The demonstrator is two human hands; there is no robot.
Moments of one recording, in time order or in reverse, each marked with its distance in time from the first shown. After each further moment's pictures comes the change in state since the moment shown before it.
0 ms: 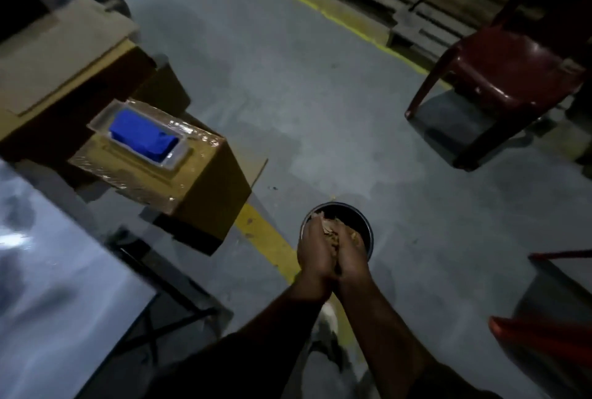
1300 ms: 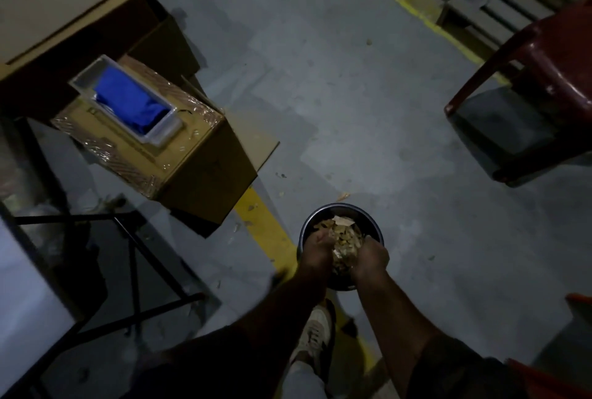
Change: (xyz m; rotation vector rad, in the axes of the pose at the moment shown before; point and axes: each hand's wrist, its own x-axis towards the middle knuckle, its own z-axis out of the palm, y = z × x) left_hand 0.122 -0.063 0.020 0.023 0.053 -0.073; right_hand 0.168 -0.003 -0.031 -0.246 0.126 0.014
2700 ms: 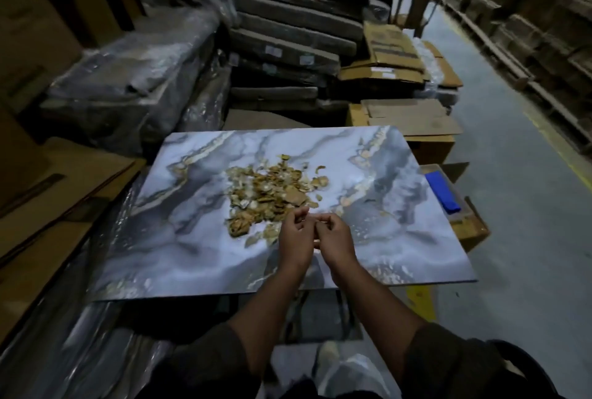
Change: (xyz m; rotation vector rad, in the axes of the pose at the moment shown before) left_hand -0.517 0.036 -0.554 -0.353 0.897 0.593; right_hand -0.663 0.288 0.248 -0.791 -0.985 -0.760
